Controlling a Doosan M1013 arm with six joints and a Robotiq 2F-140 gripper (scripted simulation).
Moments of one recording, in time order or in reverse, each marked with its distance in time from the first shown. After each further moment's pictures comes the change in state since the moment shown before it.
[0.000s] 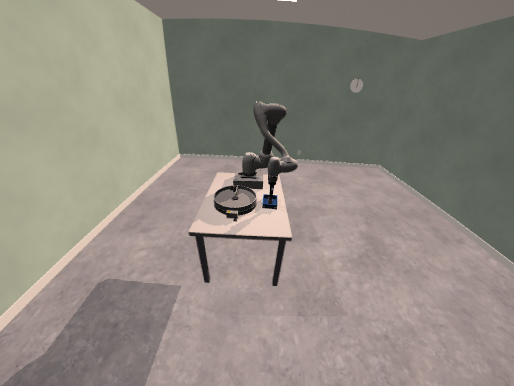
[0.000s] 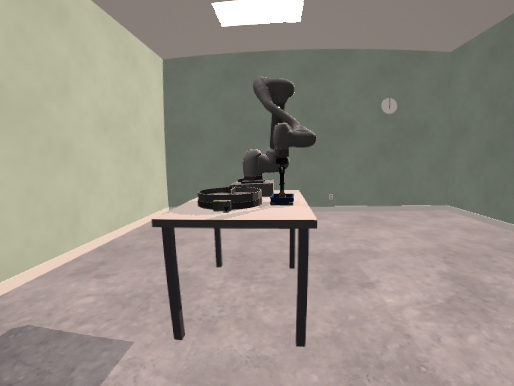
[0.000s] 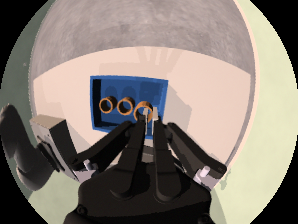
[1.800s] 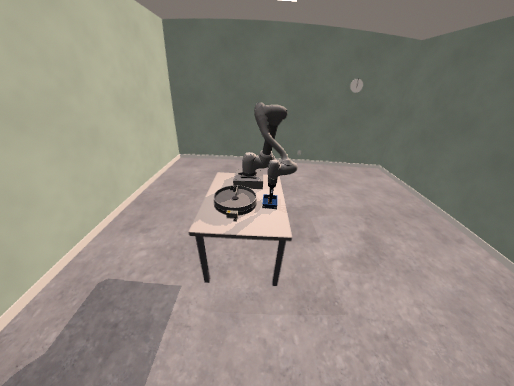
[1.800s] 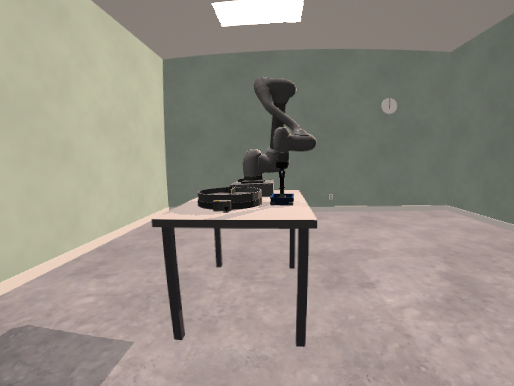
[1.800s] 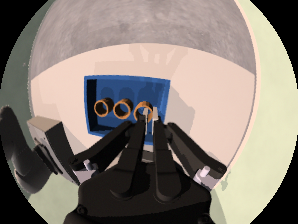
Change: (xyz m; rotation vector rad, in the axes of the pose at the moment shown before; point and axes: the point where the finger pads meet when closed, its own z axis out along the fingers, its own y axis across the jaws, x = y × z) arm 0.000 0.000 0.025 0.000 0.000 0.000
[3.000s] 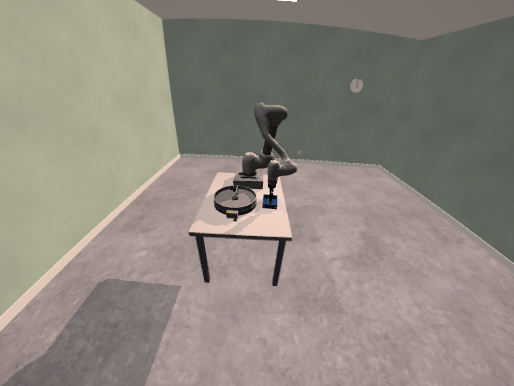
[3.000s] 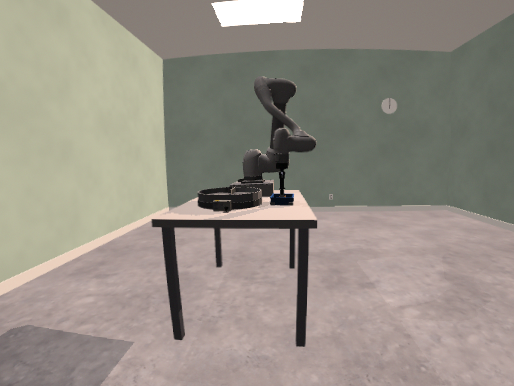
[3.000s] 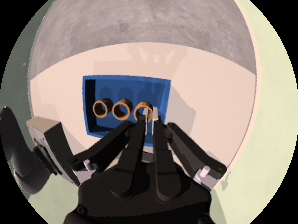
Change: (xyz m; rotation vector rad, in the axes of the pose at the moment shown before) arm 0.000 0.000 0.006 0.000 0.000 0.000
